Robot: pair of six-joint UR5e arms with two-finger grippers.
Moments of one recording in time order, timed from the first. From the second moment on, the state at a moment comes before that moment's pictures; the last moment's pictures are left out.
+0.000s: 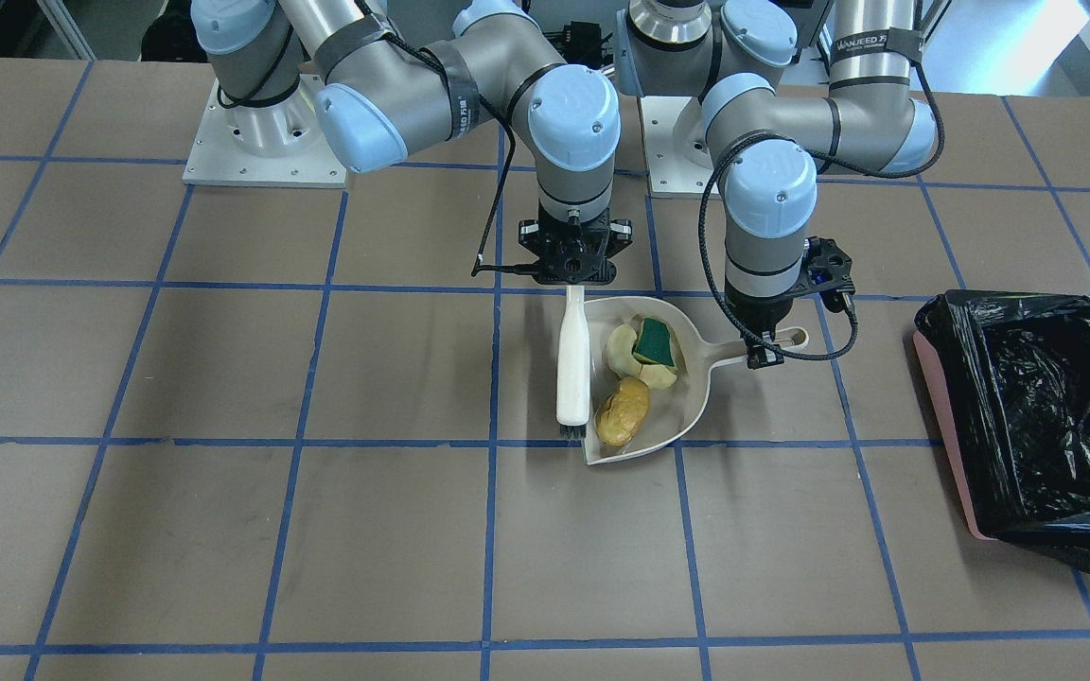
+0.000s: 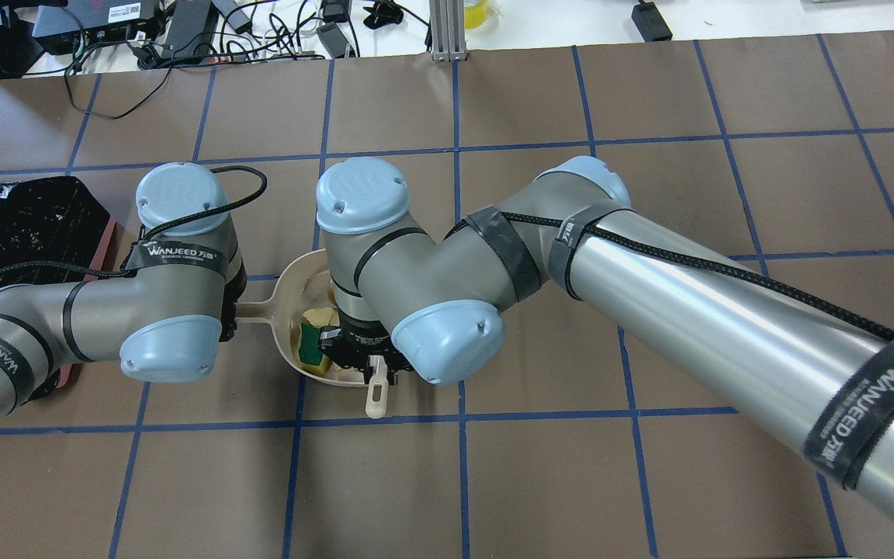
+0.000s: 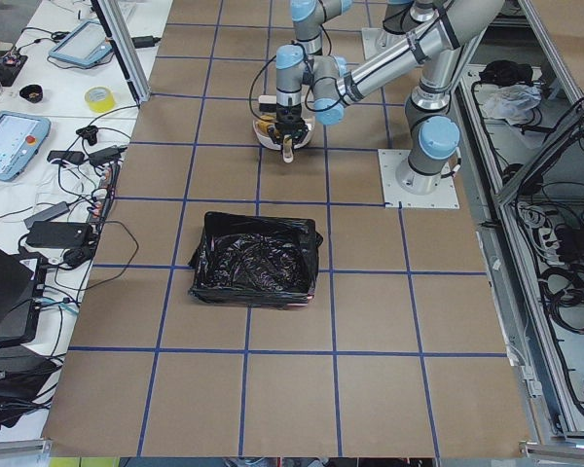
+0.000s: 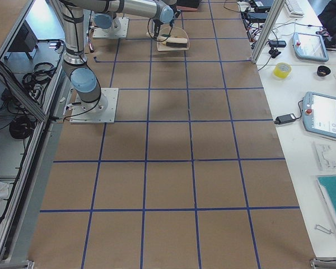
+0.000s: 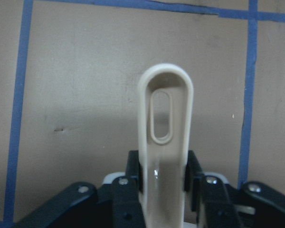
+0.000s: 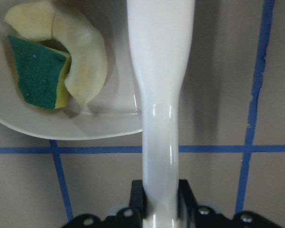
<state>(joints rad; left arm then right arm) -1.54 -1.69 -2.14 -0.85 1.84 -1.62 2.16 -1.25 1.70 -1.89 -1.37 0.61</state>
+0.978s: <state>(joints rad) -1.49 -1.69 -1.97 -1.02 1.69 -1.61 1.62 -1.38 1.57 -1.52 -1.63 0.13</state>
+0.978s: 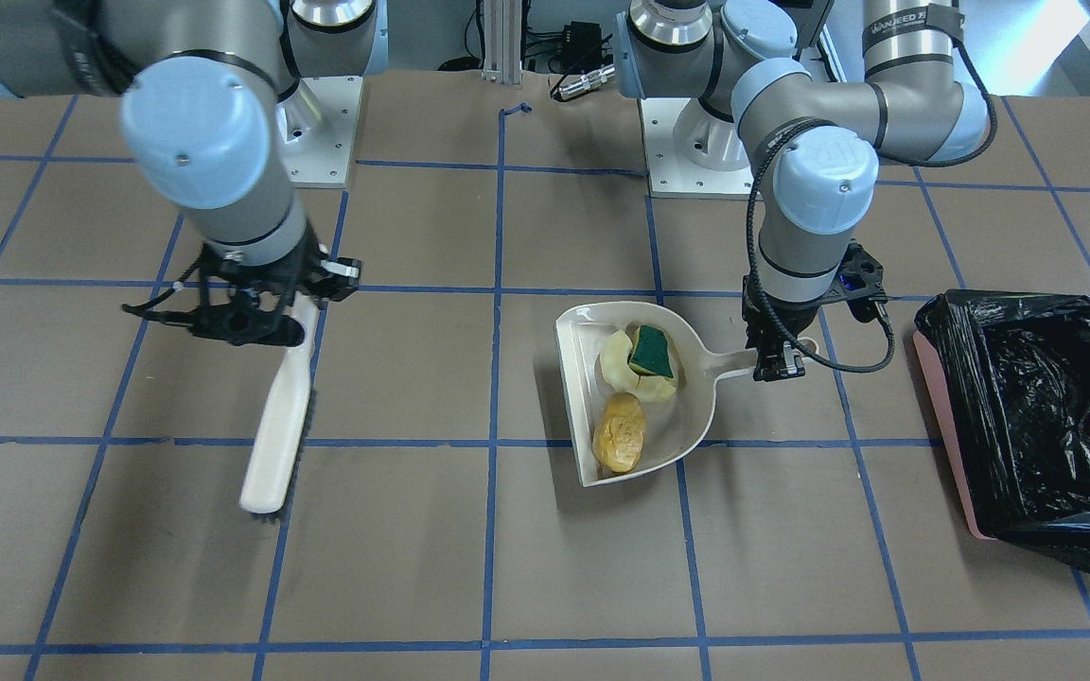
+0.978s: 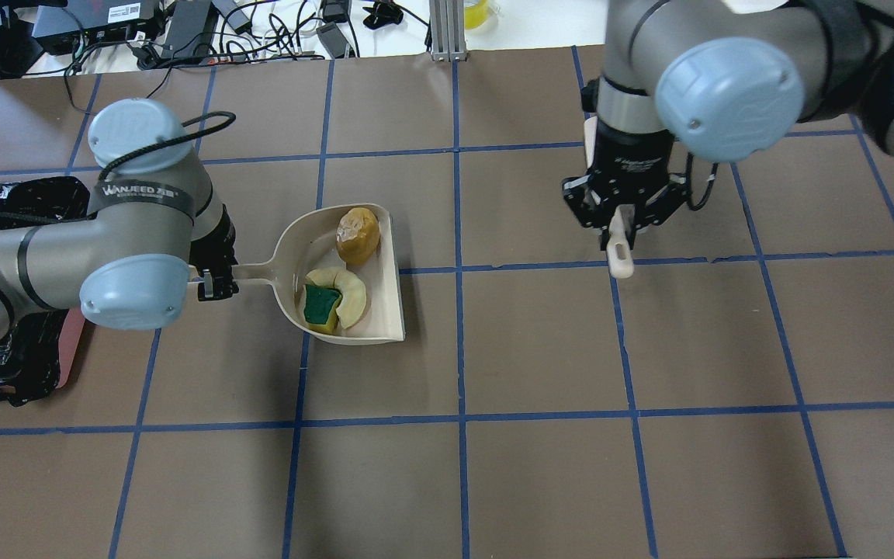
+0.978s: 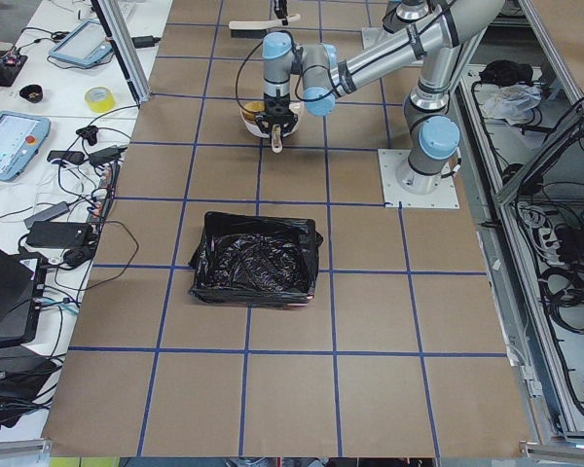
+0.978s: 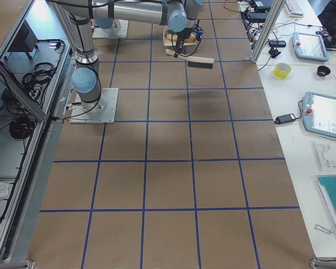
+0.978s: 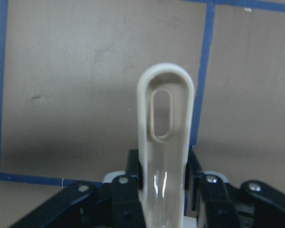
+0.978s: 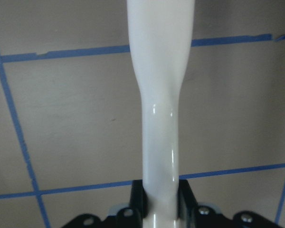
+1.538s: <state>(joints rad) -1.26 -1.69 -1.75 -1.16 1.46 -1.51 1.32 -1.27 1.54 -1.60 -1.73 -0.26</state>
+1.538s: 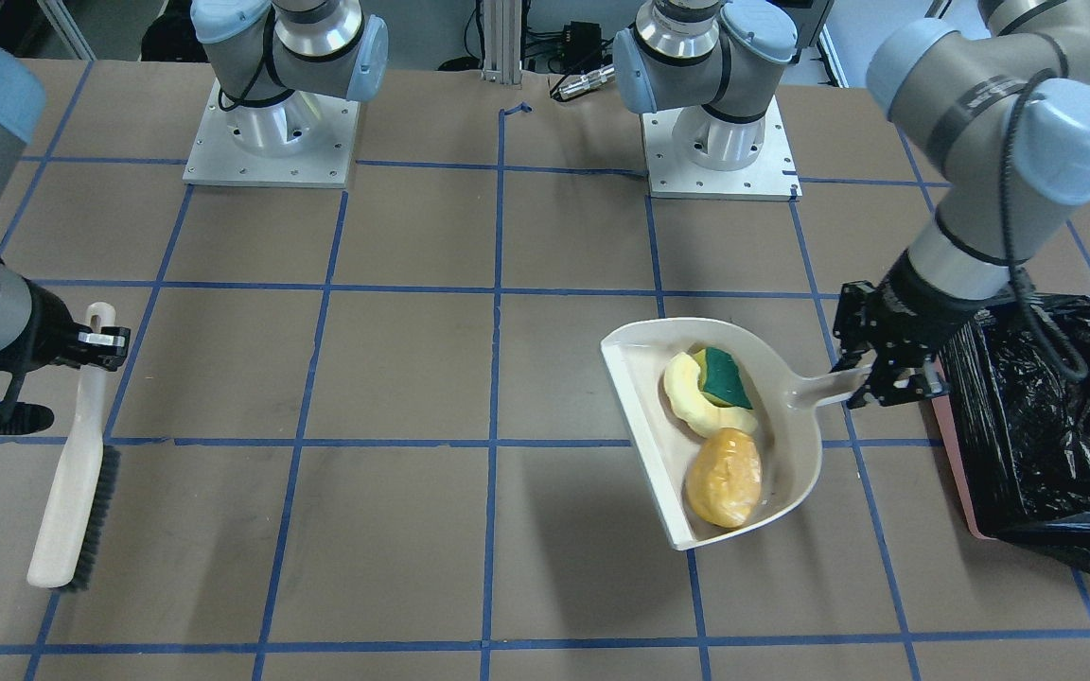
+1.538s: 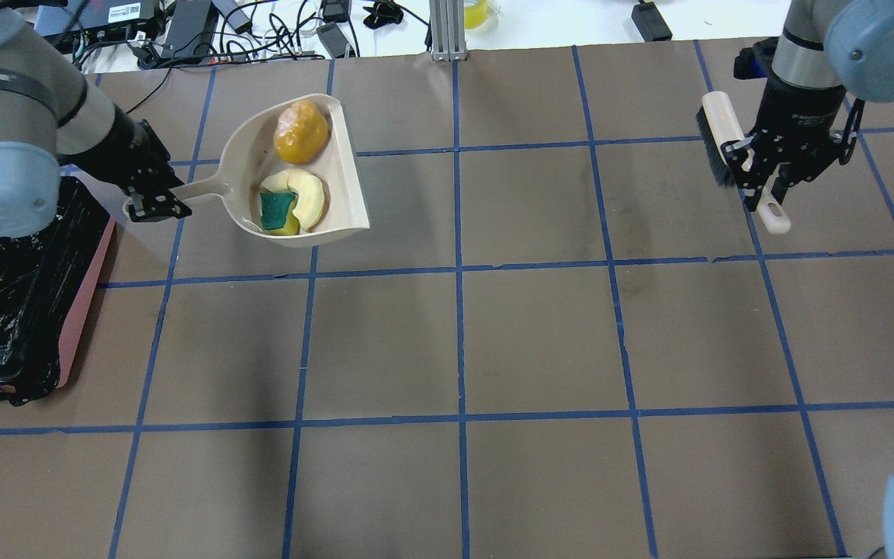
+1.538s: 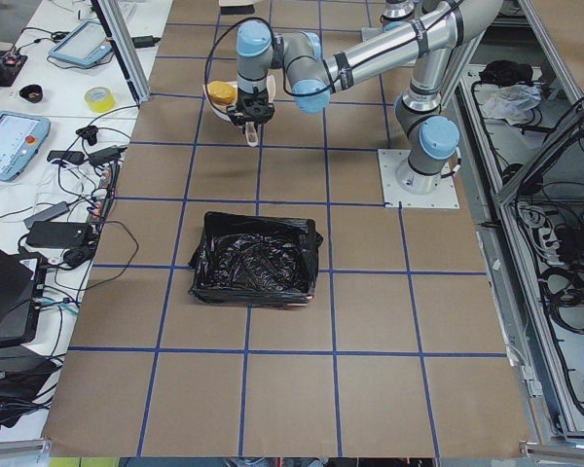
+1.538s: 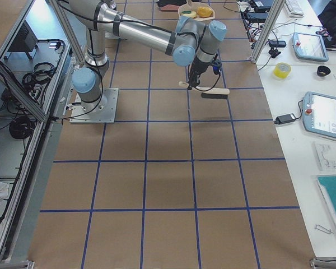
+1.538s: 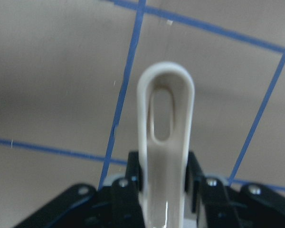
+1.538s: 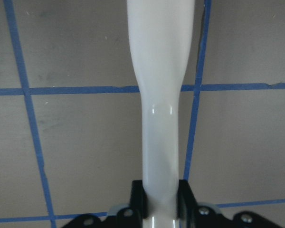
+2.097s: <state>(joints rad) -0.89 -1.70 -1.61 -1.35 1.45 -0.95 1.25 -1.17 1.59 -1.78 -1.73 -0.31</state>
